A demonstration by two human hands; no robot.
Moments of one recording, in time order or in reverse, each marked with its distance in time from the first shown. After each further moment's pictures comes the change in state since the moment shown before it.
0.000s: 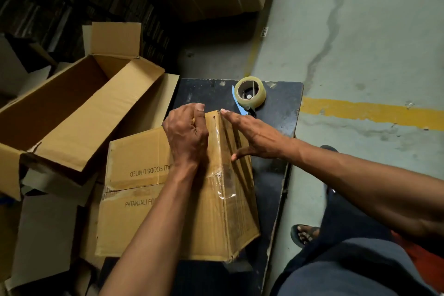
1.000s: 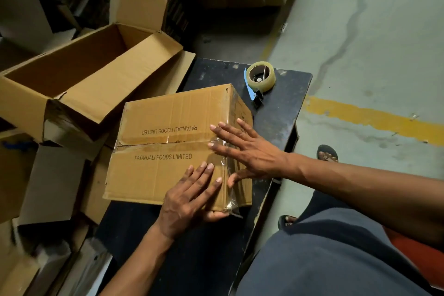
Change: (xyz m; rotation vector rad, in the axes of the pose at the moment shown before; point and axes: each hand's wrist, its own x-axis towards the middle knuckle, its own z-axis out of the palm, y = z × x) left_hand -0.214 -0.038 -0.086 0.237 -0.254 0.690; right_hand -0.067 -0.078 0.035 -0.421 -0.037 -0.410
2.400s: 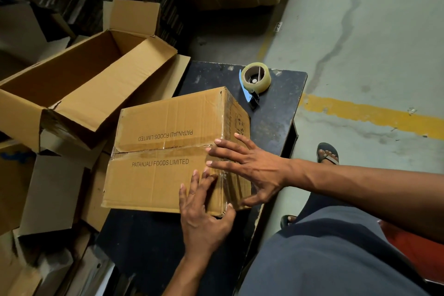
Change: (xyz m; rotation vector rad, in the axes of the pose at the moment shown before) left_hand 0.021 0.074 0.014 -0.298 0.137 -0.816; right_hand -0.017 -0.009 -0.018 0.194 -0.104 -0.080
